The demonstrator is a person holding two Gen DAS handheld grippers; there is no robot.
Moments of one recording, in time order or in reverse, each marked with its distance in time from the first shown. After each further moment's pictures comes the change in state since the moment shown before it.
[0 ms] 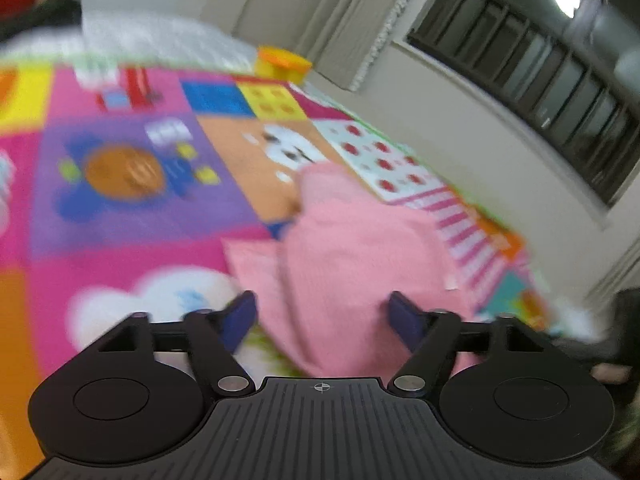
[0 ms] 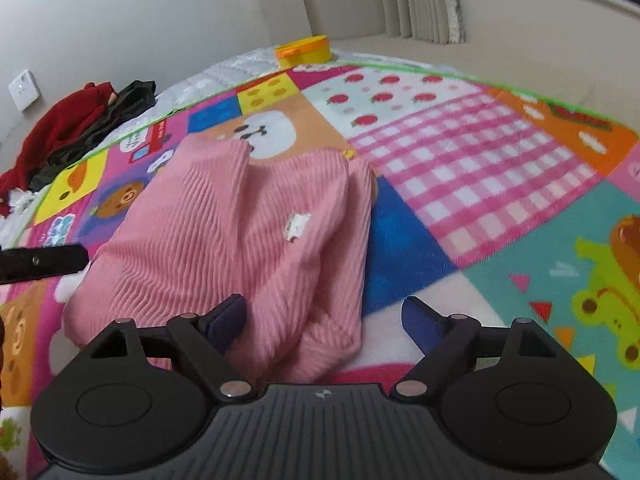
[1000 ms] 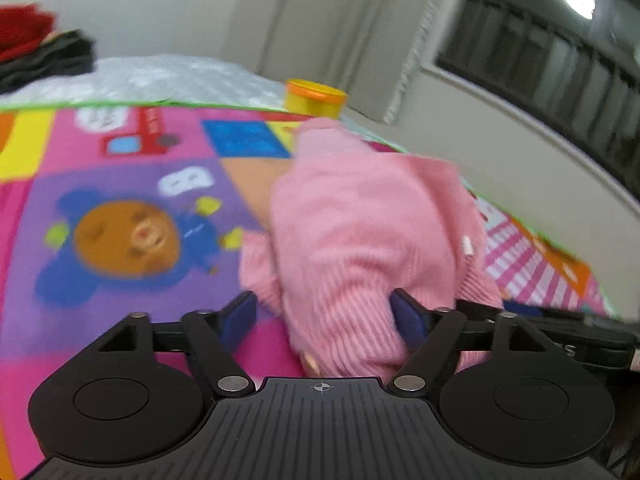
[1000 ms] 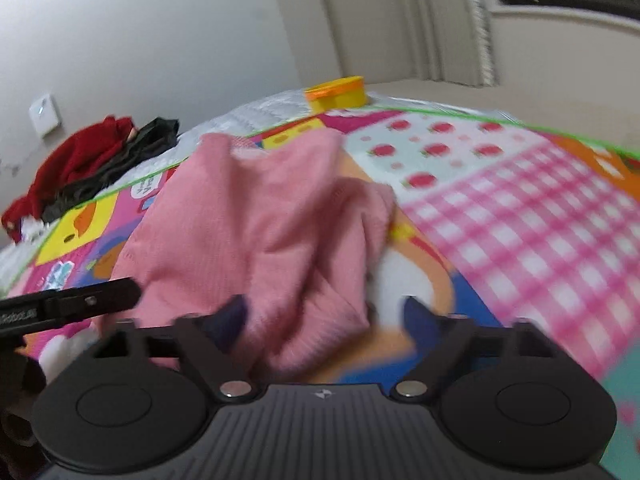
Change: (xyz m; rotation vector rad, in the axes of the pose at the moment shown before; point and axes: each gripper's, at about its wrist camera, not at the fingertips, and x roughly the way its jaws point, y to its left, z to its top) left arm 0.051 0.019 0.007 0.002 -0.176 0.135; right arm 0.056 0.013 0.029 -0.031 -0.170 0.067
